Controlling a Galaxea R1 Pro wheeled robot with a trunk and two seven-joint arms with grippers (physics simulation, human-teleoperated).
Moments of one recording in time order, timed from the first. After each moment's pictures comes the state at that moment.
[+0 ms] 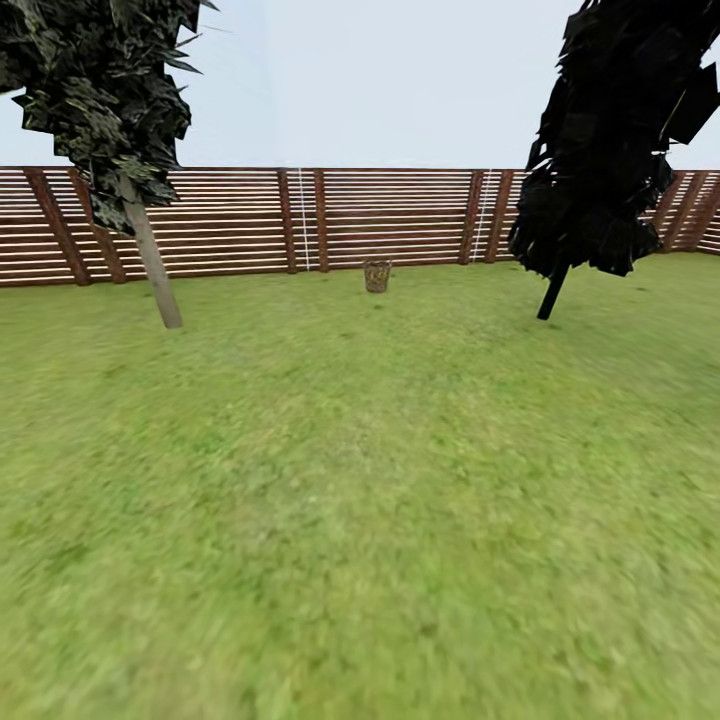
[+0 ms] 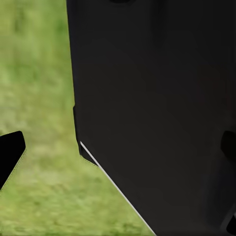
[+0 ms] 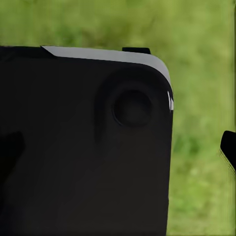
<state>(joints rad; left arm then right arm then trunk) 0.02 0.01 0.01 -0.07 0.01 0.00 -0.01 -0.05 0.00 0.01 -0.02 0.01 -0.26 0.00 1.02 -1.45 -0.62</state>
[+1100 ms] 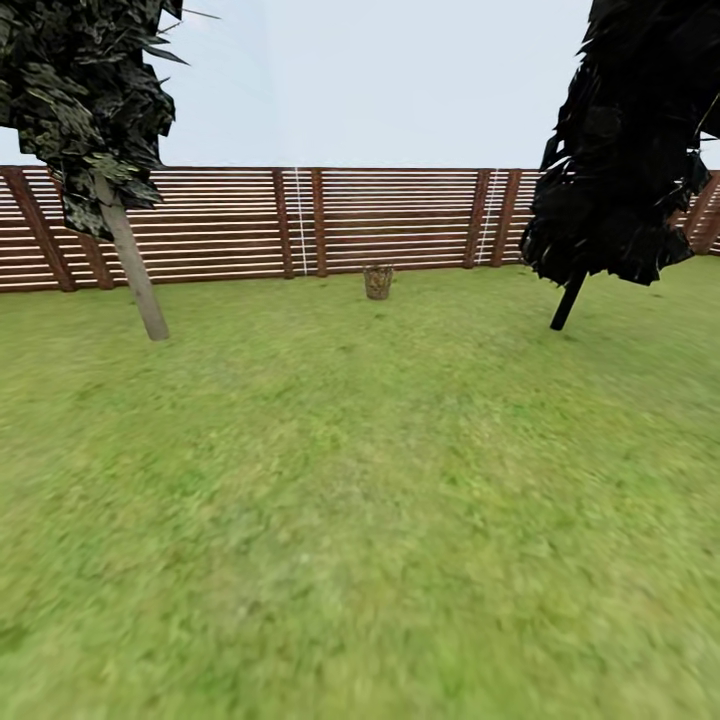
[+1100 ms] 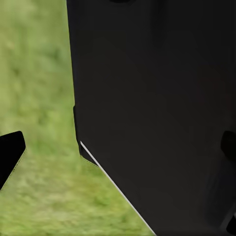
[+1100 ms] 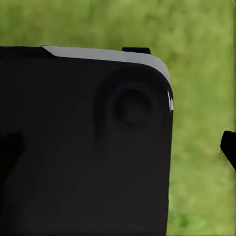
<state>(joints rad) 0.02 0.01 0.01 -0.07 0.01 0.00 -0.01 -0.05 0.00 0.01 -0.02 0.01 -0.26 0.00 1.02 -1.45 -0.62</state>
